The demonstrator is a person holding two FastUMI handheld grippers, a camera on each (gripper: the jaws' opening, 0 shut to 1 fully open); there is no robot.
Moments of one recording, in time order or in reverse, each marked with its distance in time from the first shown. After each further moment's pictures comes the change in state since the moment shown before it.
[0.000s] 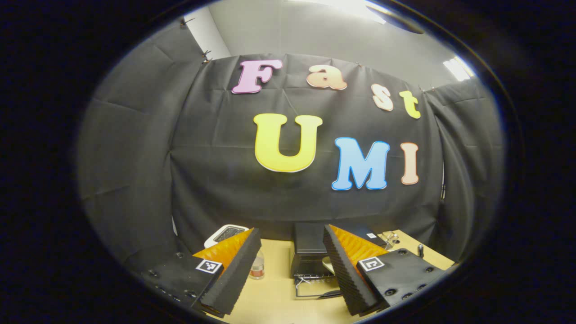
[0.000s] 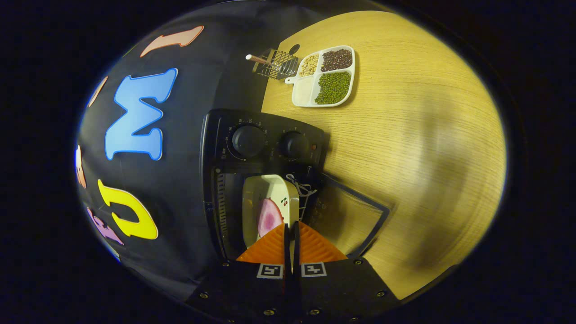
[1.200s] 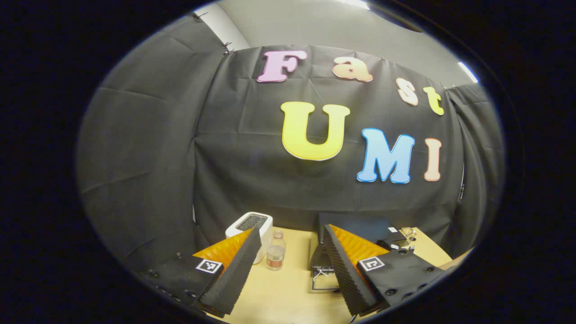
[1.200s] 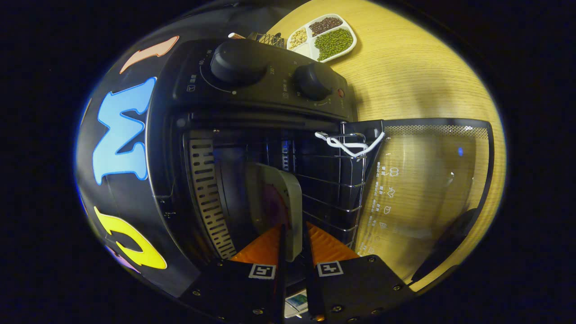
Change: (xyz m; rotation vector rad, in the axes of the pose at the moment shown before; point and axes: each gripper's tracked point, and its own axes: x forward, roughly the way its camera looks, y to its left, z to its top) left arm -0.001 0.035 -0.021 -0.032 0.061 0.118; right arm 0.093 0.040 -0.037 0.130 -0.056 0.010
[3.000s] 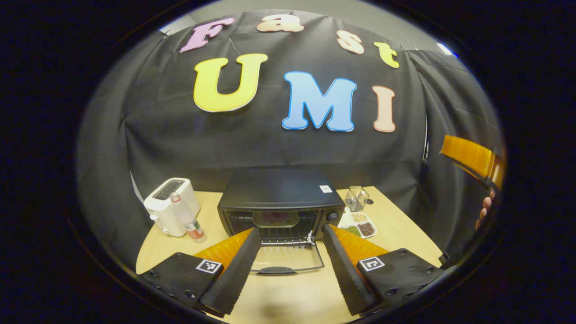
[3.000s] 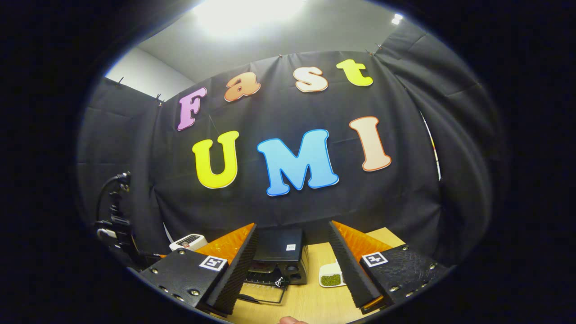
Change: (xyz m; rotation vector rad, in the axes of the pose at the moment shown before) left arm 0.038 -0.243 -0.131 0.104 0.329 -0.248; right arm -0.398 0.144 0.174 -1.432 -0.489 0.468
